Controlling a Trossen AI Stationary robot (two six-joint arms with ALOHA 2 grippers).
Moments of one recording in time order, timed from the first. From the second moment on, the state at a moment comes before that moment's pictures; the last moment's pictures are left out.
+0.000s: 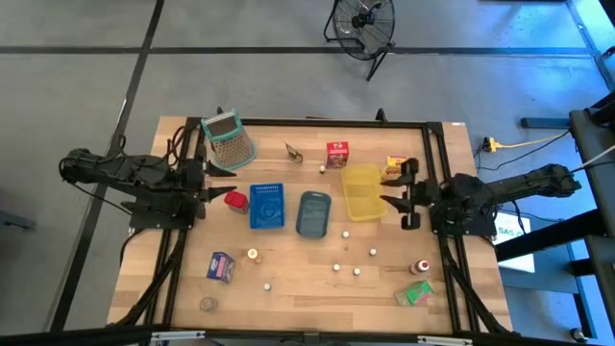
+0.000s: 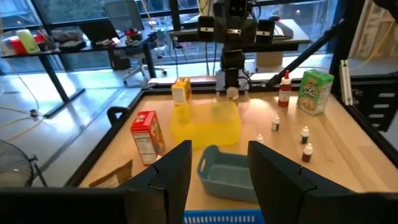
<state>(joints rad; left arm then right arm) -0.24 0.47 0.68 -0.43 -0.39 -0.01 0.18 0.56 0.17 0.59 0.19 -0.14</state>
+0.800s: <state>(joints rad) -0.24 0.47 0.68 -0.60 -0.34 -0.04 0.40 1.16 0.89 -0.41 0.20 0.25</state>
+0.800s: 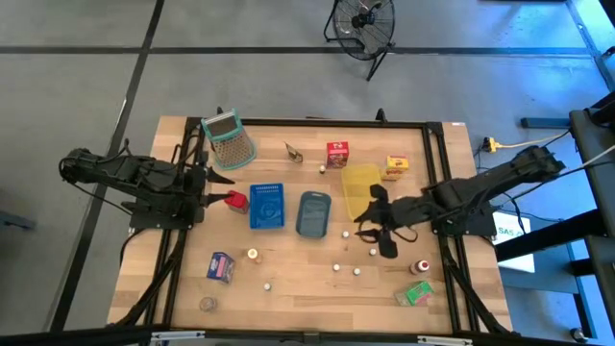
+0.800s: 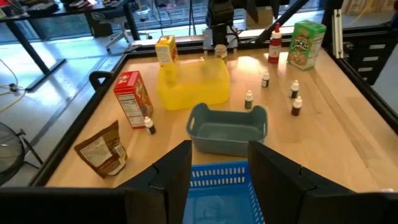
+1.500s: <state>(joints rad) -0.24 0.47 0.66 -0.60 -0.29 -0.01 0.41 1.43 0.89 -0.41 0.26 0.37</state>
